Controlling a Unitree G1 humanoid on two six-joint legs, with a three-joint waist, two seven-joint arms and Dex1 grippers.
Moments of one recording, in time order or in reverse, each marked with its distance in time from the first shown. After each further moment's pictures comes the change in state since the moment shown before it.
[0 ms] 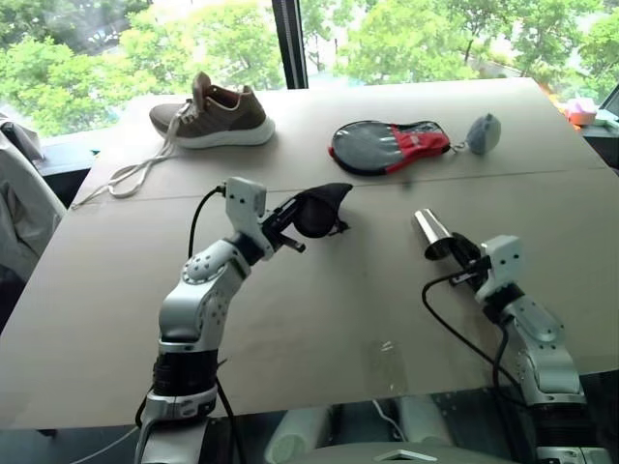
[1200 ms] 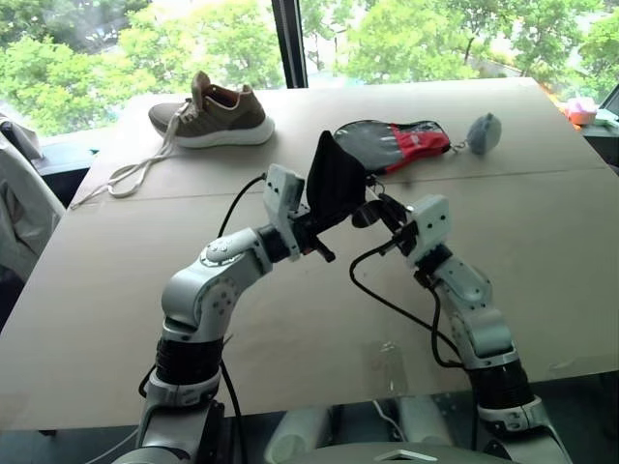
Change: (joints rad) left arm -0.080 0.037 -0.084 -0.137 -0.190 0.244 -0.090; right arm -0.216 0.253 0.203 -0.078 -0.013 0.146 -0.082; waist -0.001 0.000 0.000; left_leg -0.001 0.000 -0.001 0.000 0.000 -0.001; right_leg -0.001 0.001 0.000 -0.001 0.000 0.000
